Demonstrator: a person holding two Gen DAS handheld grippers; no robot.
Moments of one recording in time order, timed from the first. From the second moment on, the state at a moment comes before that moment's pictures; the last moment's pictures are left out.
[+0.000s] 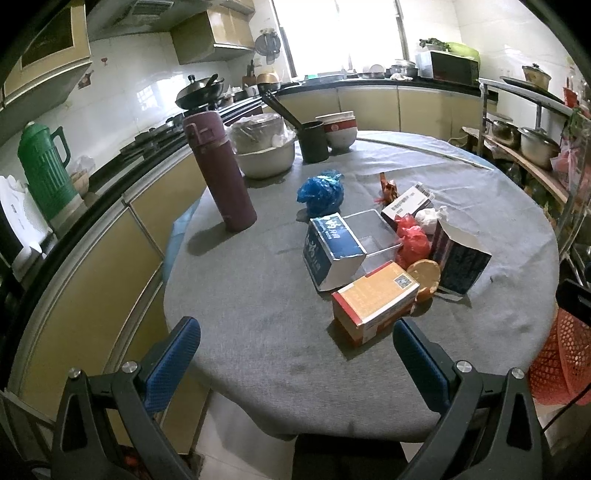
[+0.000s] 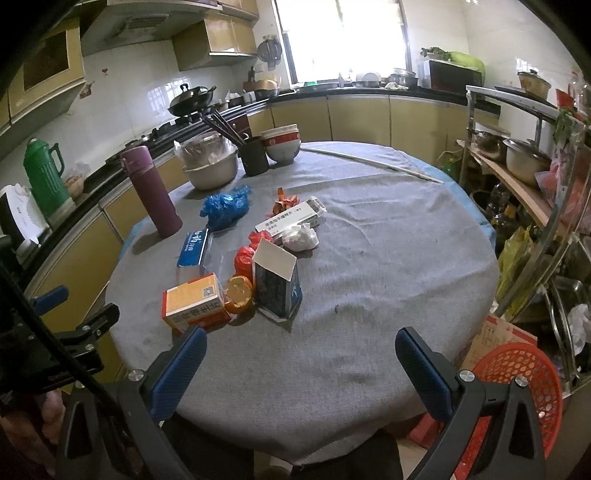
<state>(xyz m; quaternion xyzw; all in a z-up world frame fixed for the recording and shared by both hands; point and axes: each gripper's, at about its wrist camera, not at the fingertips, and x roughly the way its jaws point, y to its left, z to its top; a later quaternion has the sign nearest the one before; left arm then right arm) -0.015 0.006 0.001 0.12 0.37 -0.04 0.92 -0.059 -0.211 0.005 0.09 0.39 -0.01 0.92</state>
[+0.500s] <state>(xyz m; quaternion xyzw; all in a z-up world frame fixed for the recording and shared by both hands) 0.018 0.024 -0.014 0.06 0.41 -0.09 0.91 -0.023 -0.209 -0.009 0.11 0.38 0.03 0.92</state>
